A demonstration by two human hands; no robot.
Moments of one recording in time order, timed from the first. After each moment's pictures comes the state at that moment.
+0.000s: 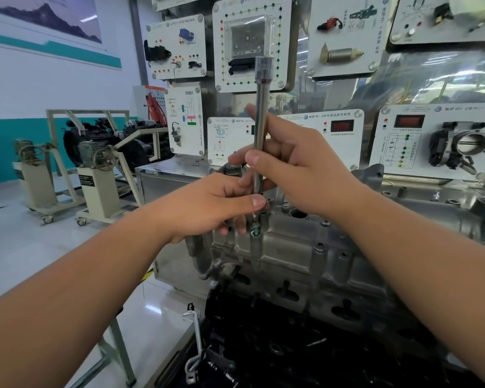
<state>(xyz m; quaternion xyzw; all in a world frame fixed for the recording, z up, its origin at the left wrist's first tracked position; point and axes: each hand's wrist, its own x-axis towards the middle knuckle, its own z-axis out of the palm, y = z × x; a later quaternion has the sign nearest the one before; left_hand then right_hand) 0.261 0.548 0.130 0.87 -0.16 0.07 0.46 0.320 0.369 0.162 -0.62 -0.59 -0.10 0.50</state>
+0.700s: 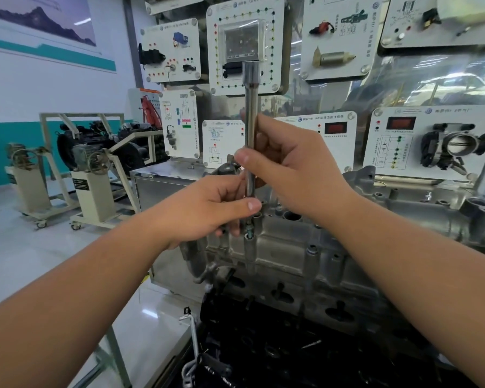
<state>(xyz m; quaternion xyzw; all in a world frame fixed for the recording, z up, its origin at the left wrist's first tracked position) 0.267 0.550 0.125 0.87 -0.17 0.12 0.44 0.324 0.372 0.160 -0.64 -0.56 -0.20 0.50</state>
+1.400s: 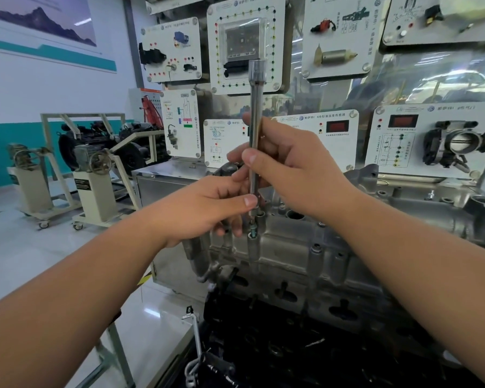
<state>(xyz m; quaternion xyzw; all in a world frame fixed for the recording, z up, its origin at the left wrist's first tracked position) 0.263 0.550 0.127 0.87 -0.16 0.09 0.47 0.323 0.371 0.159 -0.65 -0.55 -0.13 0.51</state>
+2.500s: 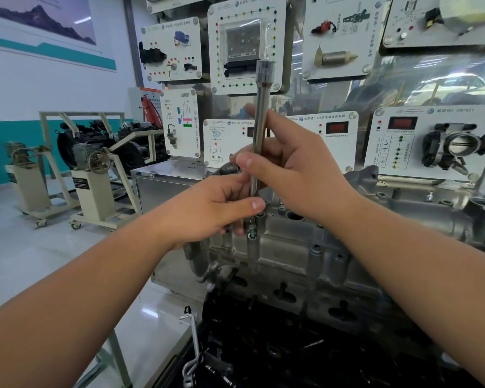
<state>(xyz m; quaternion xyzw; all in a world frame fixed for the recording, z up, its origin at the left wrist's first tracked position) 0.266 0.547 0.124 0.87 -0.17 0.13 0.44 0.321 0.372 0.158 -0.62 -0.57 -0.16 0.52</state>
